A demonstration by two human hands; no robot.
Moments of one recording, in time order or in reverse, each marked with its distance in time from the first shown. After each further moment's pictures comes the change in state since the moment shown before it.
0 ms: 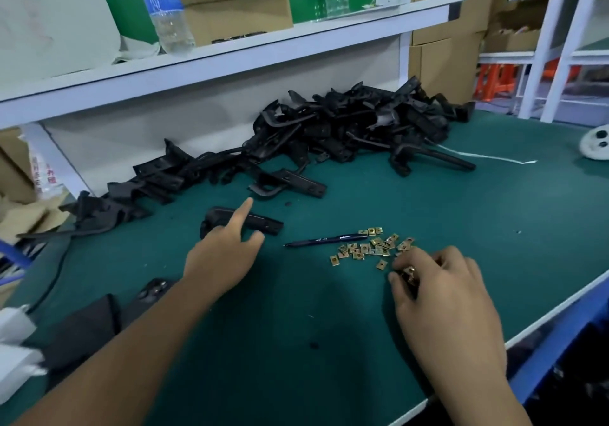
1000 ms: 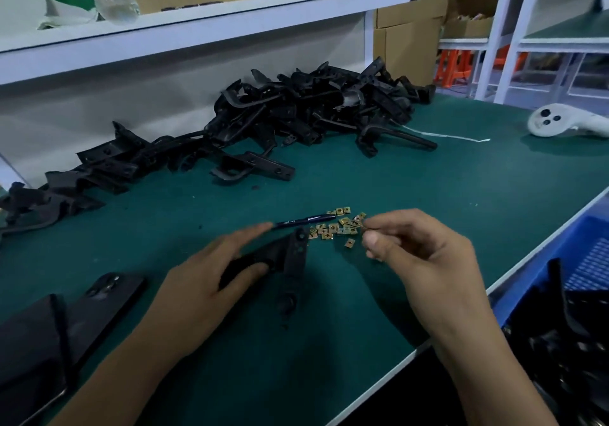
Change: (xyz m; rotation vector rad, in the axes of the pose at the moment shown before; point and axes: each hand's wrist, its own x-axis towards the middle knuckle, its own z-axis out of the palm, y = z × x) left_hand -0.071 -0.007 0.013 -0.209 0.039 0.612; right_hand 0.009 0.014 -0.015 1.145 -0.081 0.053
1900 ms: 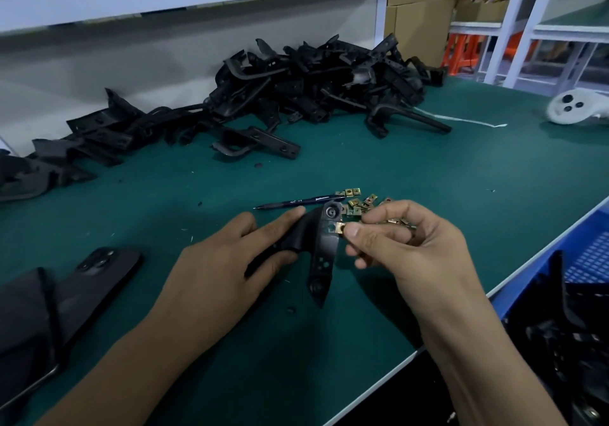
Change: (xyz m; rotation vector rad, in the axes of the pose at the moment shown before) left_hand 0.000 0.026 0.005 0.197 0.013 0.042; right_hand -0.009 -0.003 0.028 0.223 -0.026 0.253
